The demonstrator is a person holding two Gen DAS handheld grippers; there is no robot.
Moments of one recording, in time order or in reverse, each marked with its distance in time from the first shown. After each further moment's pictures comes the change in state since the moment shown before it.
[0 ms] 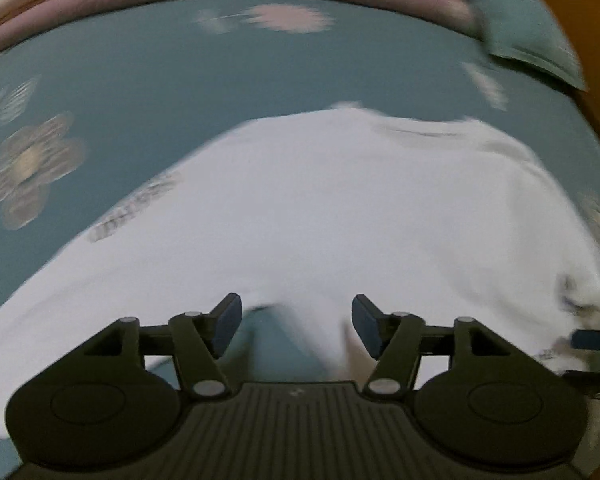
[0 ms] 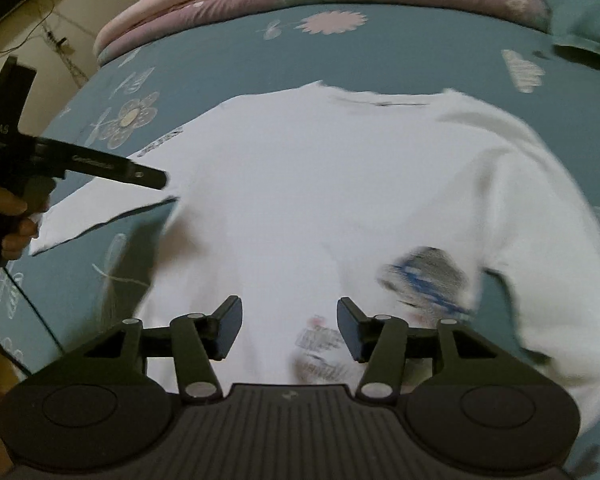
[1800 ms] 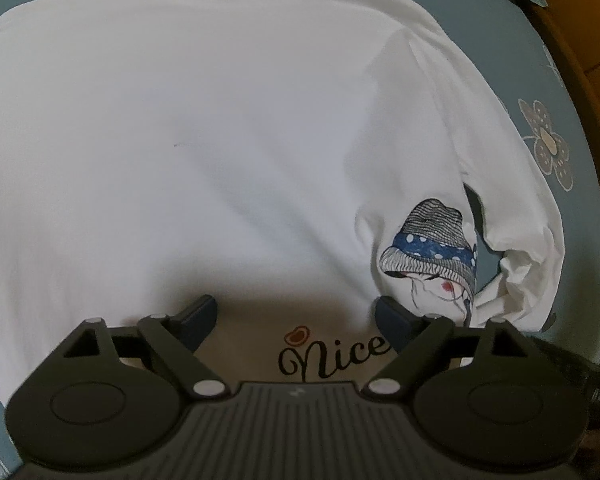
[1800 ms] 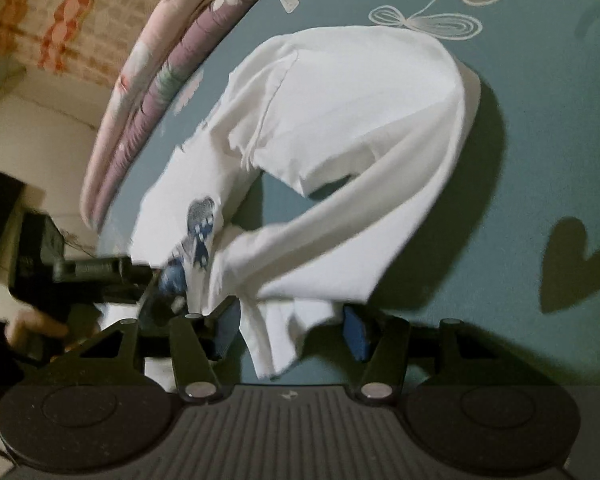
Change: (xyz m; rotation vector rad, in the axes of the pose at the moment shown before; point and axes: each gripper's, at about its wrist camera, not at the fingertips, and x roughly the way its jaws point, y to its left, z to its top) left arm 0.100 -0.136 -0.031 -0.028 0.284 -0.170; right arm 0.000 -0.189 -0.139 0.618 -0.190 0.297
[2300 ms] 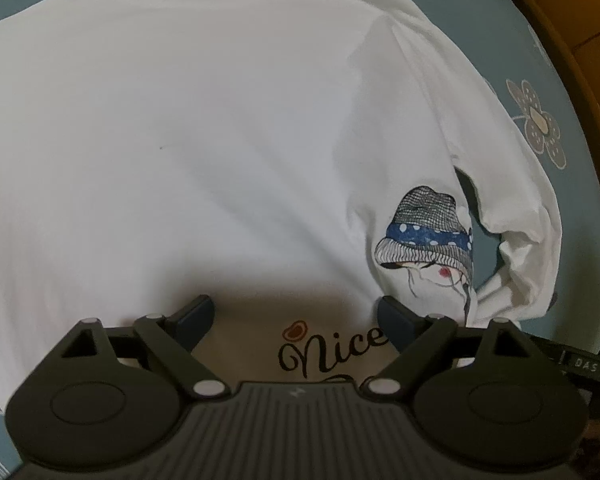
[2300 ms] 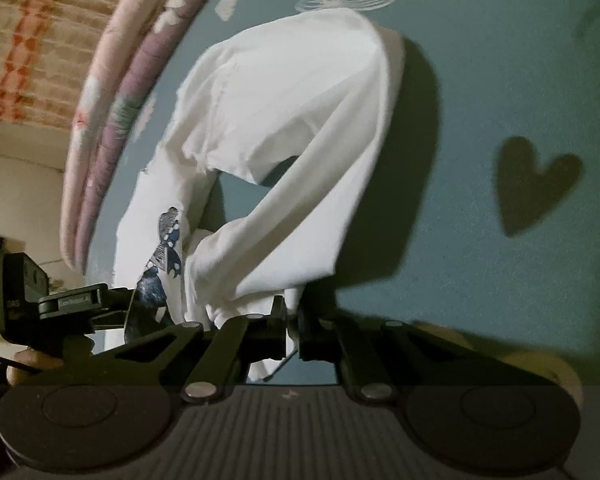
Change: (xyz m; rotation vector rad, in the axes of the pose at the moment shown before) left arm 0.001 -0.004 0.003 0.068 0.027 -0.008; right arm -0.013 -0.003 -0.019 0.179 -0.021 -0.102
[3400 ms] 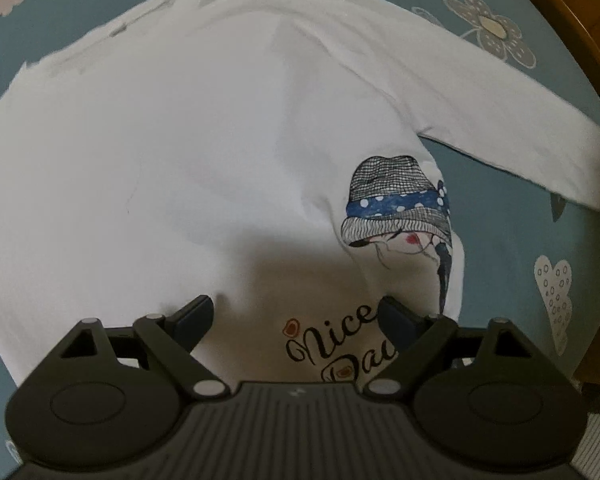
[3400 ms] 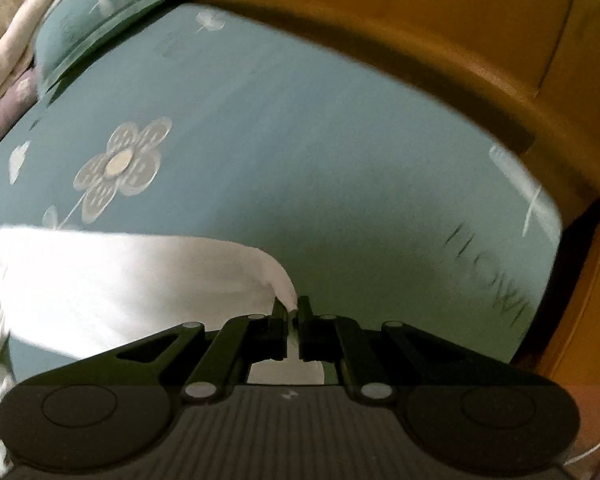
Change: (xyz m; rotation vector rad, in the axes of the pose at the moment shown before) left arm -0.008 -0.050 0.021 0.344 0.083 0.097; right arm -0.219 -0.079 0.075 0.032 -0.324 -0.687
